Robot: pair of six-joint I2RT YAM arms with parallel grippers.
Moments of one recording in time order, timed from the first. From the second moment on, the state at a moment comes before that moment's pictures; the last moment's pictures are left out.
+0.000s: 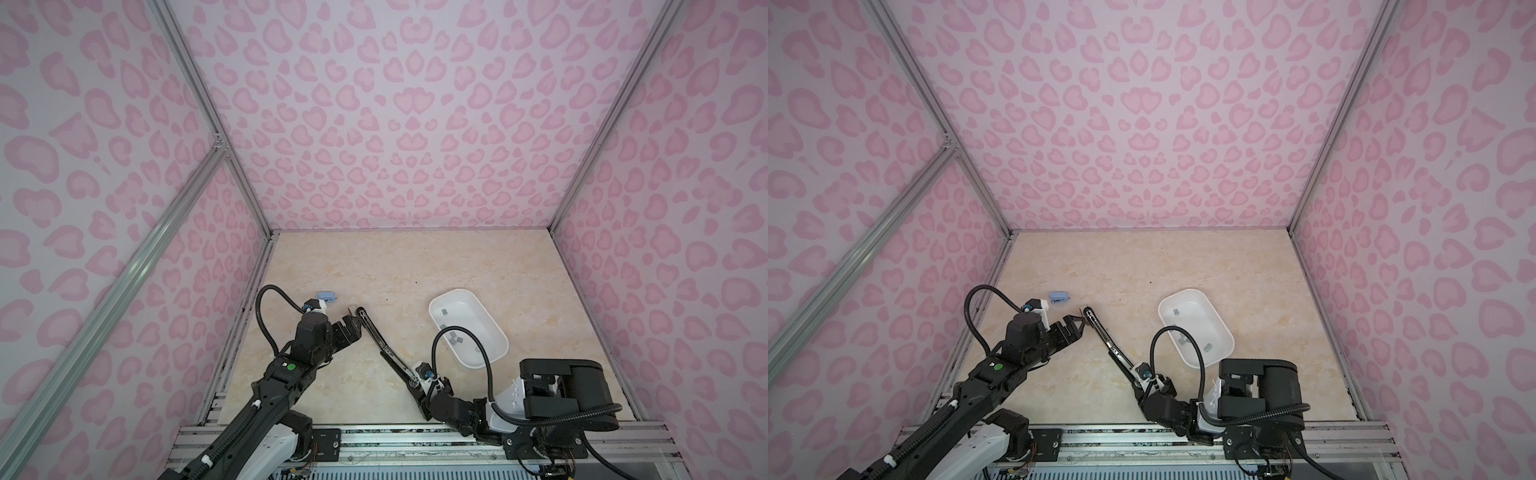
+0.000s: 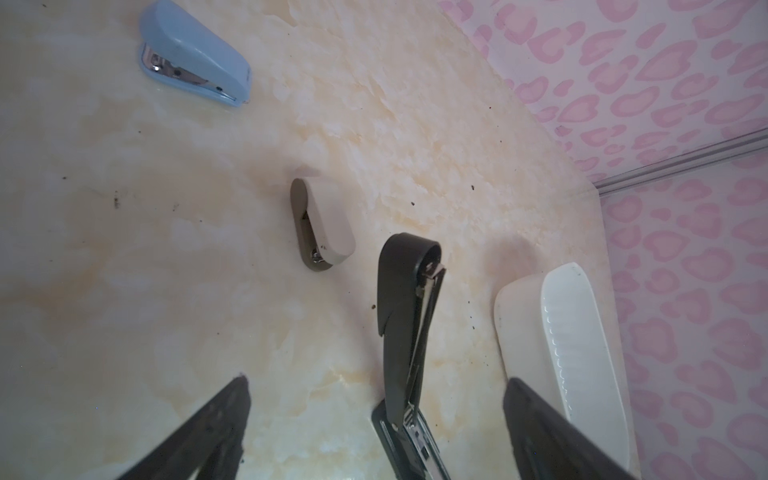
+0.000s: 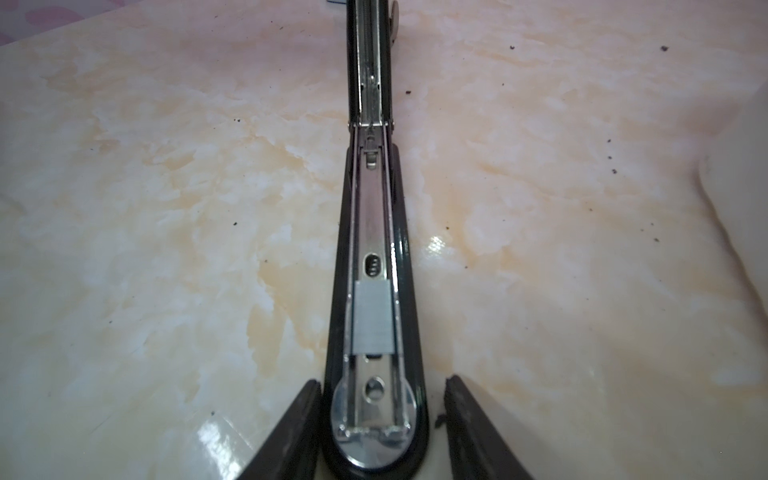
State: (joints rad) left arm -0.36 0.84 0.44 -0.23 0.07 -0.80; right arm 1.40 1.74 0.30 0.81 0.57 0.45
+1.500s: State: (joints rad) left arm -0.44 1.16 0.43 0.28 0.36 -0.80; right arm 1.31 1.83 0.31 0.99 0.43 0.41
